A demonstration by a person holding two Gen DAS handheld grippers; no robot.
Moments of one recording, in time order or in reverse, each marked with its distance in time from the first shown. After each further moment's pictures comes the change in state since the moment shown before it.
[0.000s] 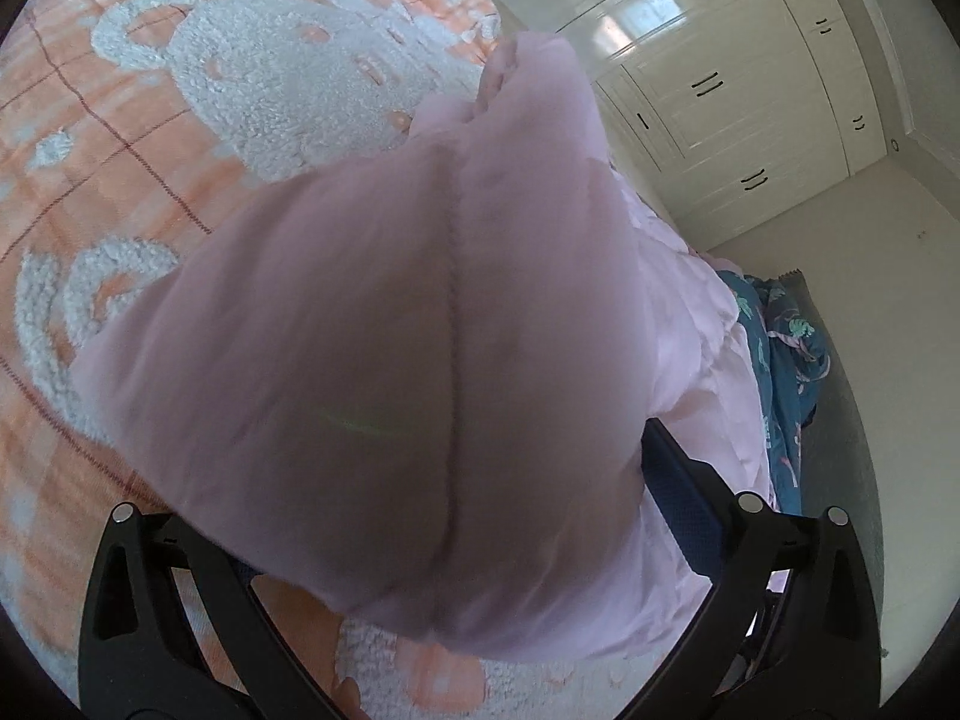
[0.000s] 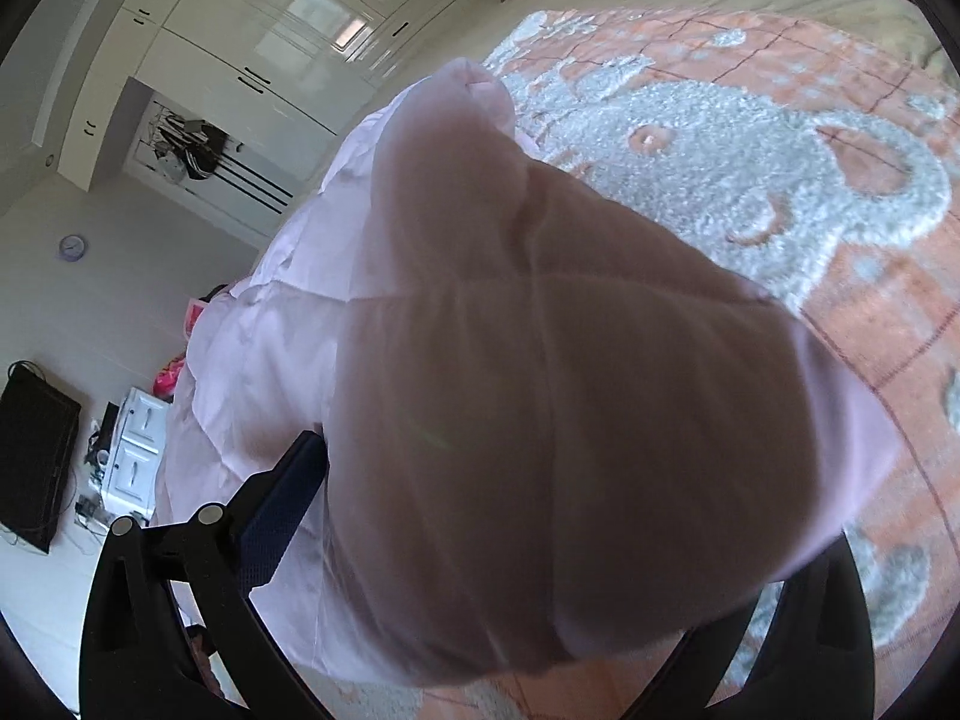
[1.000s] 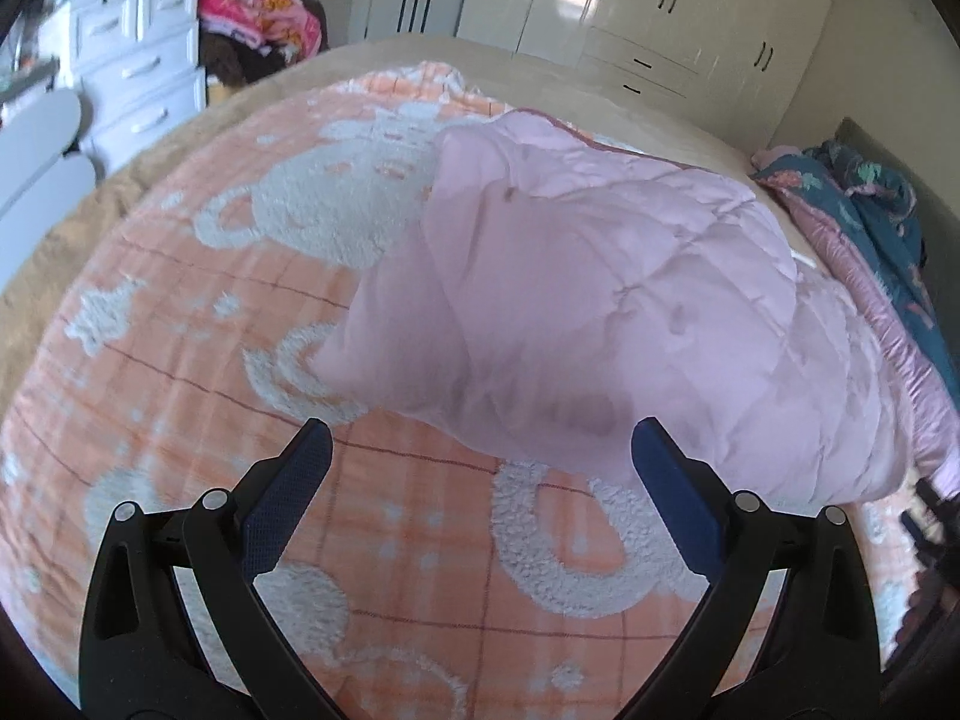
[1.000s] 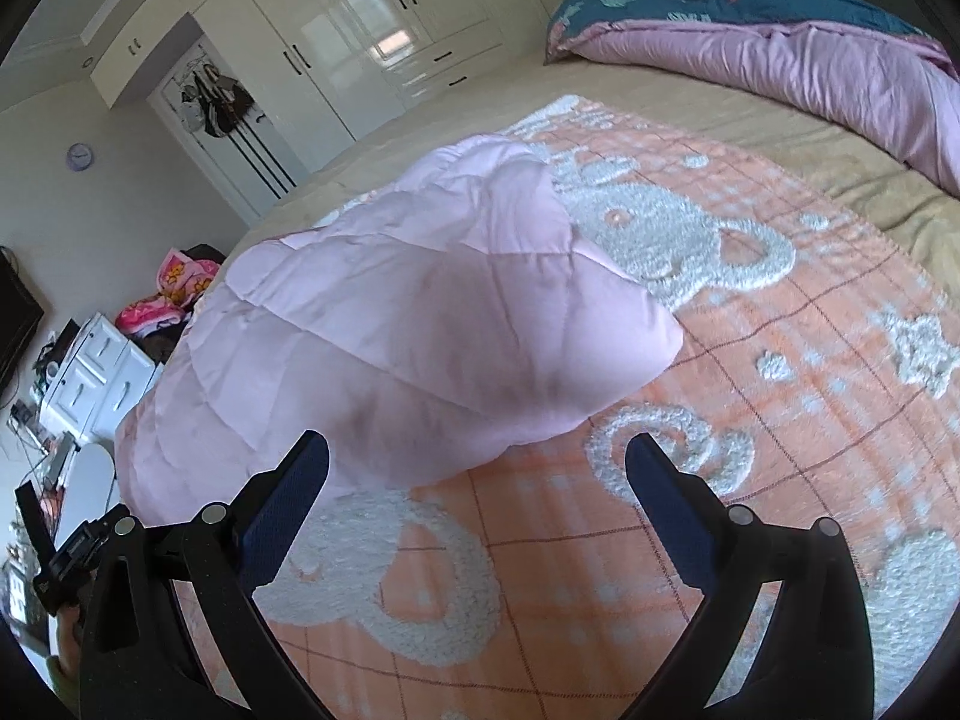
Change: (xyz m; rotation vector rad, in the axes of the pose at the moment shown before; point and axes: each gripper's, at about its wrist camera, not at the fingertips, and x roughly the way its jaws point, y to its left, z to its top) left arm -0.072 -0.041 -0.037 0.416 -0.060 0.339; right arm -0.089 0.033 -0.057 -0.232 -0.102 -0.154
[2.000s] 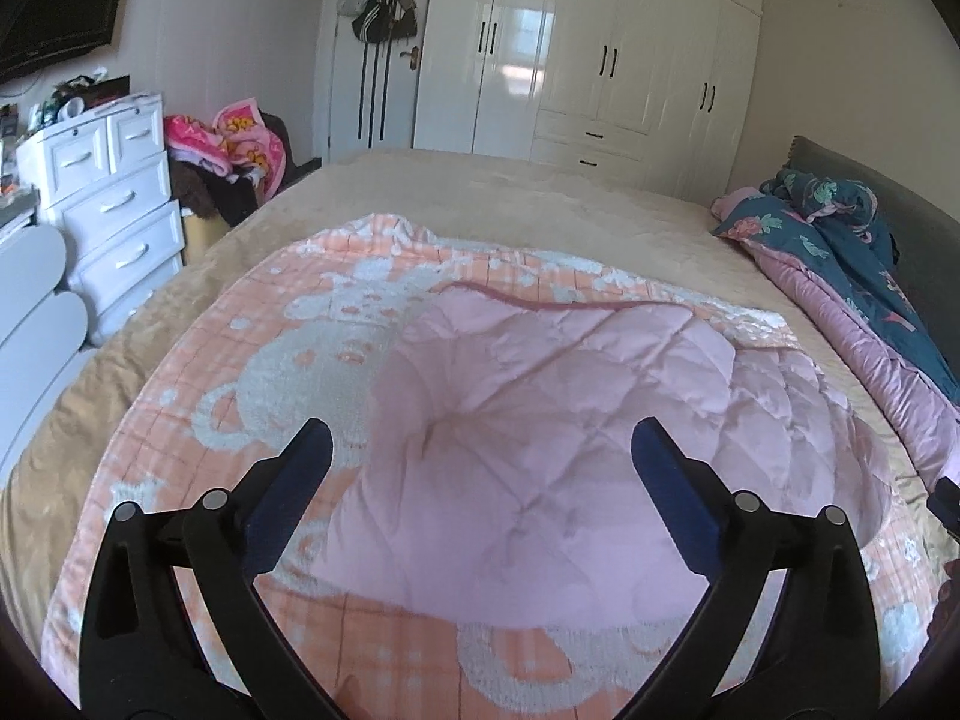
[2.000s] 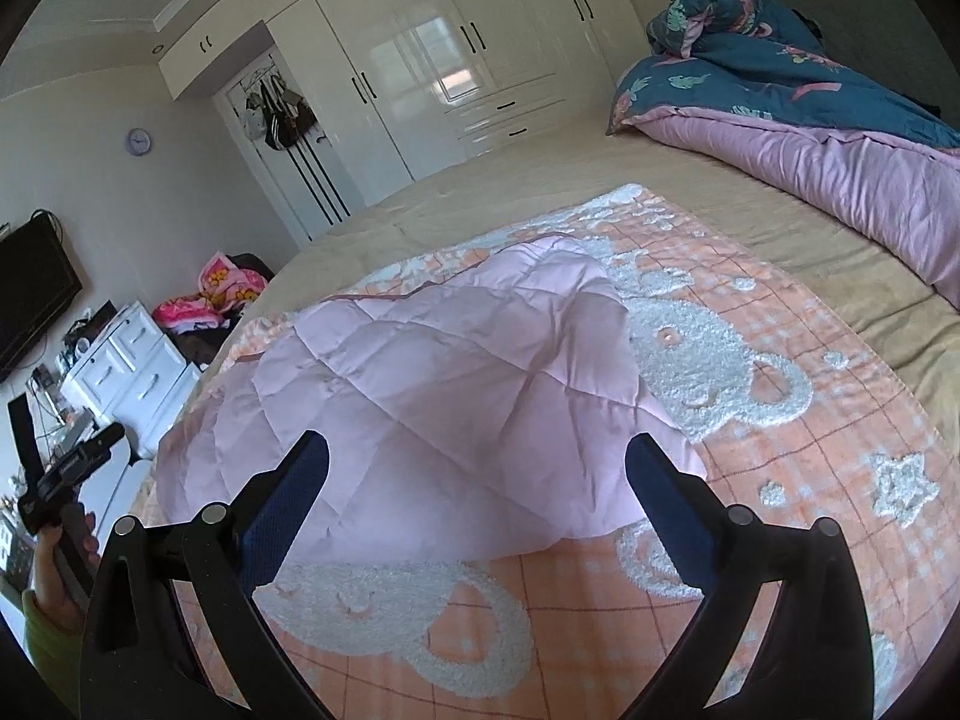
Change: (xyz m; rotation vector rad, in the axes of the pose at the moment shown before) left arm -0.053 -0.050 0.064 0.174 -0.235 0.005; right arm -0.049 0.036 0.038 -0.142 -0.120 0.083
